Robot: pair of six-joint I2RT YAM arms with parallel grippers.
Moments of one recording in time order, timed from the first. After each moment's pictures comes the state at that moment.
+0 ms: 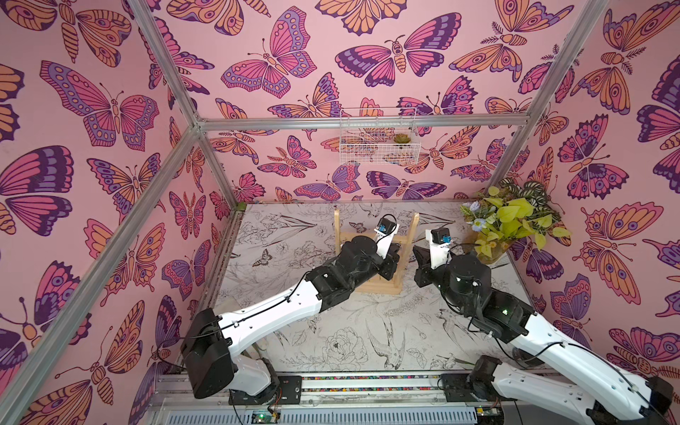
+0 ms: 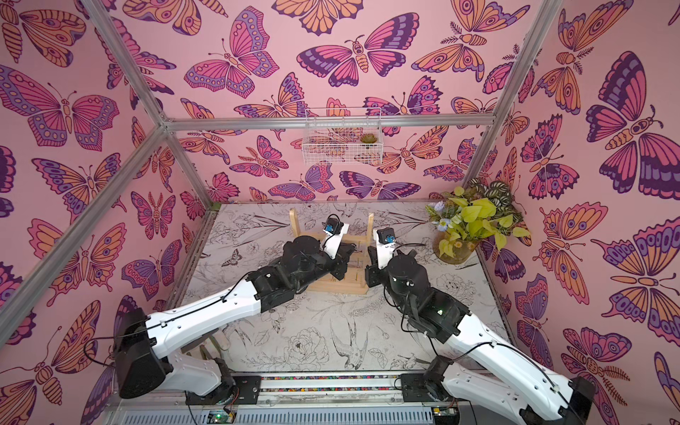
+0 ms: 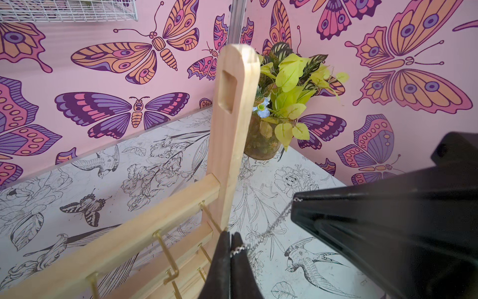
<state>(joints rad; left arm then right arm) -0.96 1.44 1.19 -0.01 -0.10 -0.18 0.82 0.90 0.89 -0.28 0.40 0.20</state>
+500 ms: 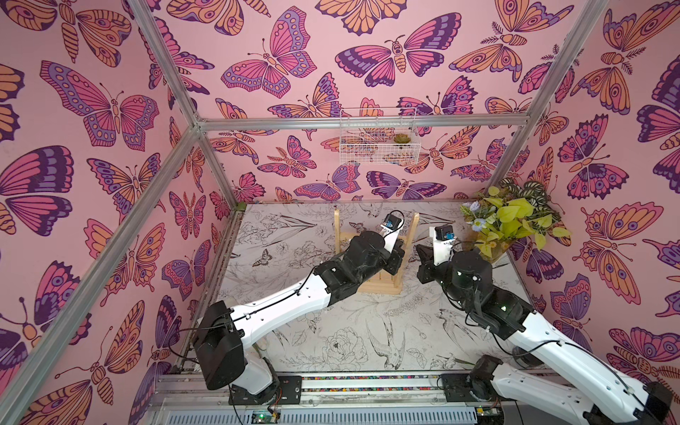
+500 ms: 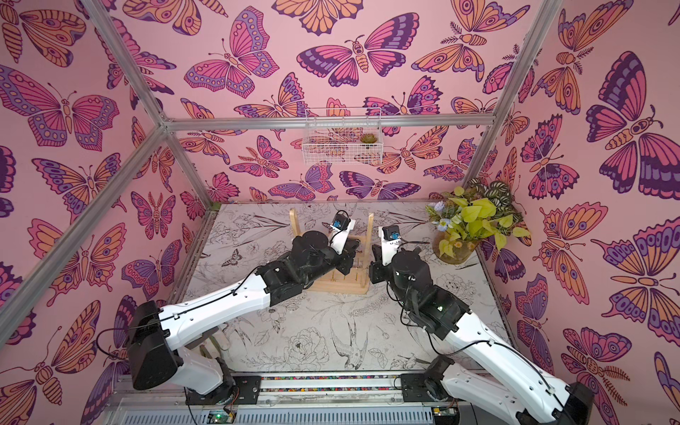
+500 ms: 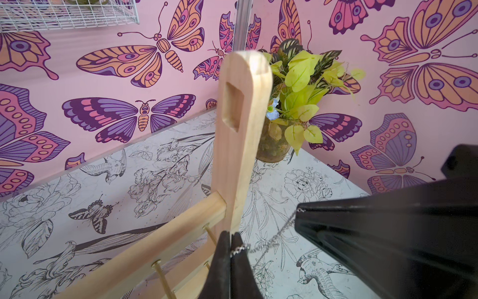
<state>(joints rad) -0.95 1.51 1.26 -0.03 -0.13 -0.15 0.74 0.90 0.87 -0.26 0.33 0.23</state>
